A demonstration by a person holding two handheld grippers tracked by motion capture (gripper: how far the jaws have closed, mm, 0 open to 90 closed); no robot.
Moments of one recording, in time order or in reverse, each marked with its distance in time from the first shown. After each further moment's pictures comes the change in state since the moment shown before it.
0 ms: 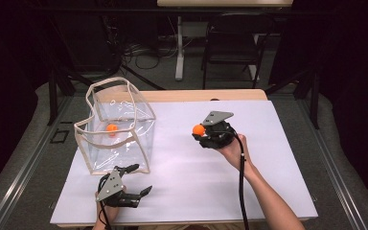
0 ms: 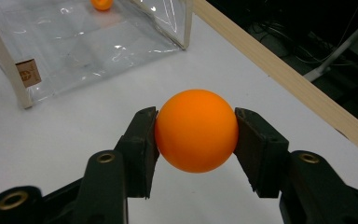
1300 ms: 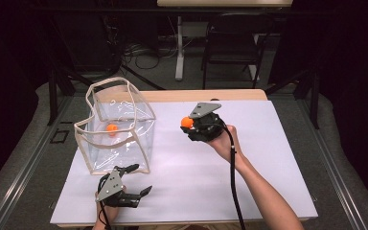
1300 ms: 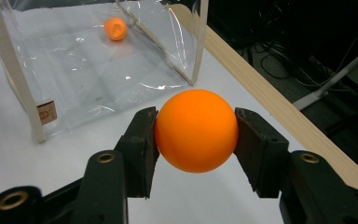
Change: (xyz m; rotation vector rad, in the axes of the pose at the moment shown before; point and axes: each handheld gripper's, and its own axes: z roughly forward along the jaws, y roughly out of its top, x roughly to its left) left arm 0.000 0.000 0.000 -0.001 0.001 0.000; right arm 0.013 0.043 0.004 -0.034 0.013 -0.069
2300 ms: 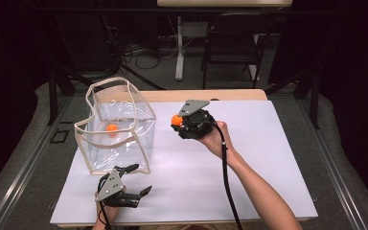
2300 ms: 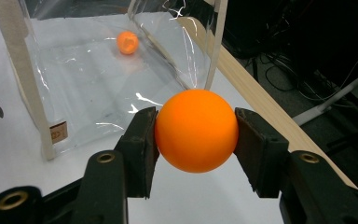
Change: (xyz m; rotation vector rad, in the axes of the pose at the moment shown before) left arm 0.000 0.000 0.000 -0.005 -0.002 0.000; right arm 0.011 0.024 0.009 -0.014 0.022 -0.049
